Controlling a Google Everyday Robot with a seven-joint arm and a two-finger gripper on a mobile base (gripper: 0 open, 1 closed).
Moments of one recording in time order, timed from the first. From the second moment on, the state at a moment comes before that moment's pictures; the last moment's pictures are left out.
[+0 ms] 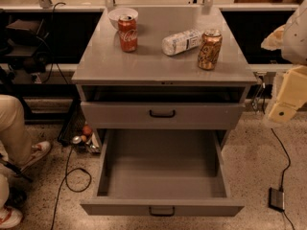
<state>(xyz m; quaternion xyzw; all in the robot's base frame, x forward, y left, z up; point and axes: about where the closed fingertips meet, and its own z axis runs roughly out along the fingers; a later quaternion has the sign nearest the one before) 0.438 -0.215 0.981 -0.60 0.78 -0.04 0.17</state>
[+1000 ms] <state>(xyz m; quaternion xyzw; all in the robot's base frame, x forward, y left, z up) 0.519 -0.262 0.947 -0.52 0.82 -0.01 0.26</state>
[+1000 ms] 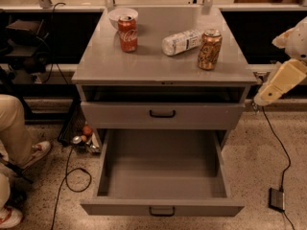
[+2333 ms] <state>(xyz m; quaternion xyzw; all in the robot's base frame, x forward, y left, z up) 0.658 -0.250 0.889 -0.36 0.83 0.08 0.41</state>
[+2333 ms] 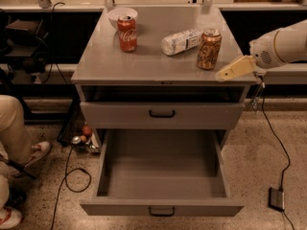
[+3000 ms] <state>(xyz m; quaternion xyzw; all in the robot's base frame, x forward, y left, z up) 0.680 -0.233 0.888 -0.32 0.82 0.11 0.46</state>
